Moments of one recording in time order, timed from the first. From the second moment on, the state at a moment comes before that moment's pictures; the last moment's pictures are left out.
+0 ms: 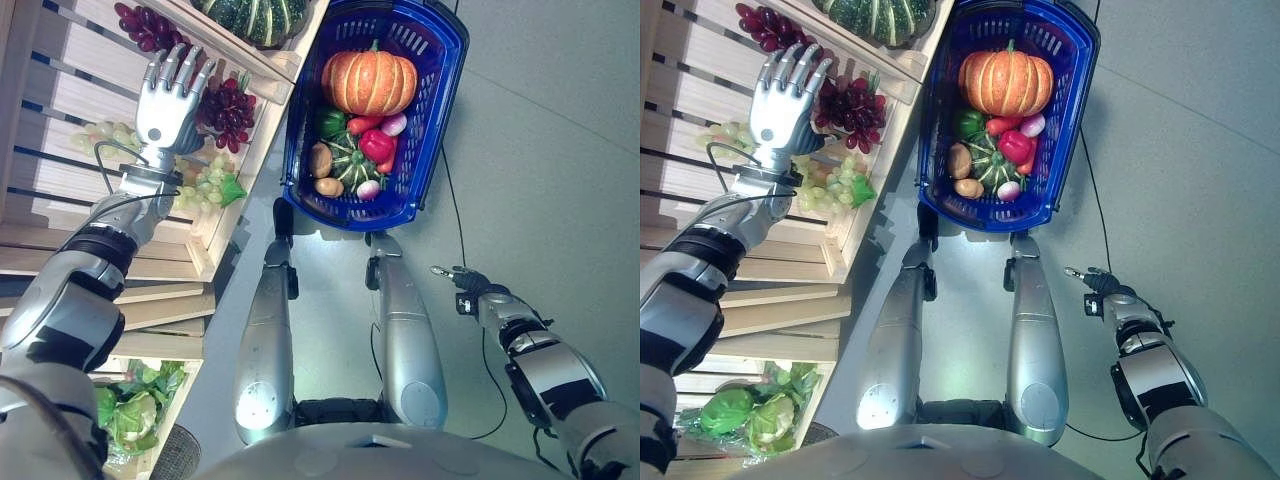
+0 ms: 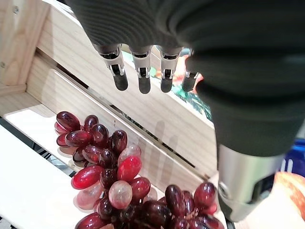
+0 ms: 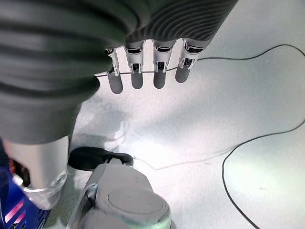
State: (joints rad) left arm -0.89 0.79 -0.68 0.86 0.75 -0.15 0.84; right arm -0.53 -0.45 0.28 1.29 0.40 0.11 0.01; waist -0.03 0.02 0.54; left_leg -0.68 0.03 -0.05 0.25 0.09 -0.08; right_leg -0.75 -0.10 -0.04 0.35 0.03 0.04
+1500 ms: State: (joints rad) left arm -1.08 0.78 -0.82 1.12 0.82 -0.02 0.61; right arm -0.61 -0.48 0.33 1.29 0.40 0.14 0.03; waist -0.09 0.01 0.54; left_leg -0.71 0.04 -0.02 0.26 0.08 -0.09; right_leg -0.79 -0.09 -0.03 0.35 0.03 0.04
